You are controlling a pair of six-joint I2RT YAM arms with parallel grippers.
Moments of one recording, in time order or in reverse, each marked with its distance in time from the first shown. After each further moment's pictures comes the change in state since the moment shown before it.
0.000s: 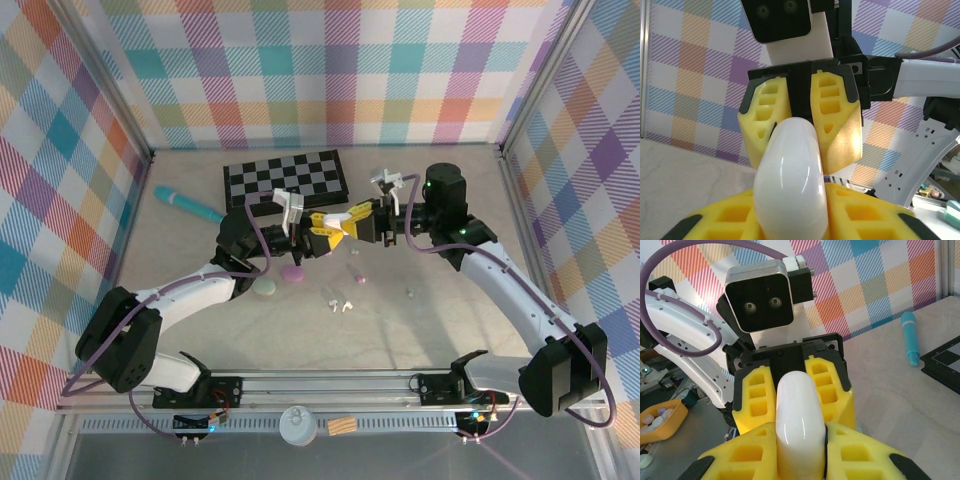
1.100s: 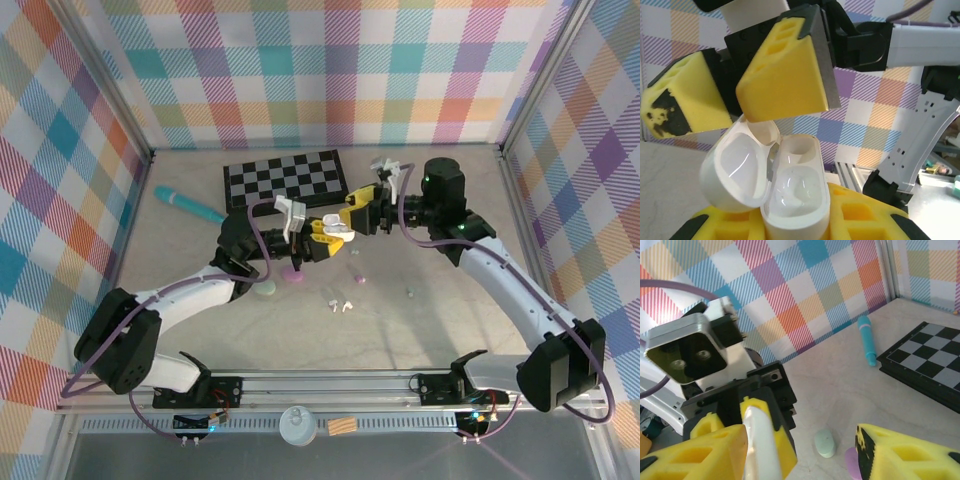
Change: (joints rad) left arm -0.001 -0.014 -0.031 -0.030 0.035 0.146; right arm 0.006 0.027 0.045 -0.003 0.192 0.073
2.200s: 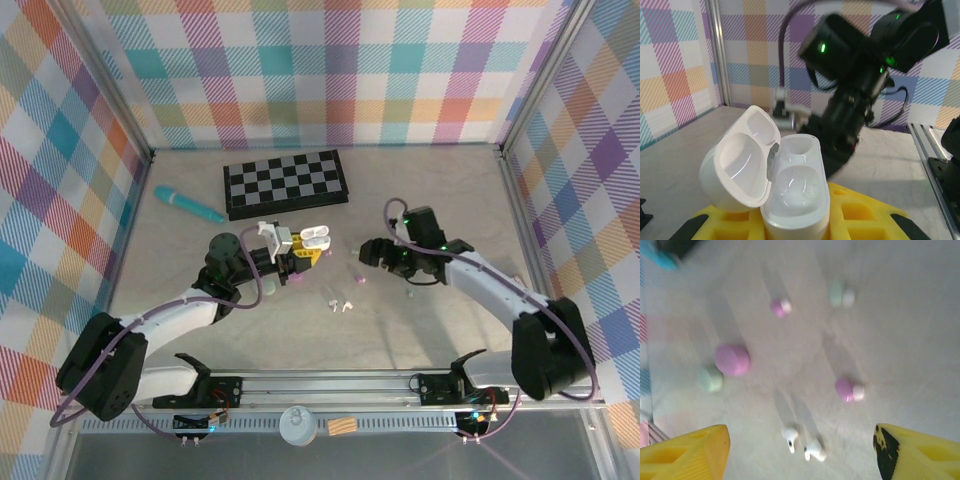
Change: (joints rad) left arm 0.086 -0.158 -0.226 -0.140 -0.186 0.317; right arm 0.029 0.094 -0.304 -0.290 0.483 0.449
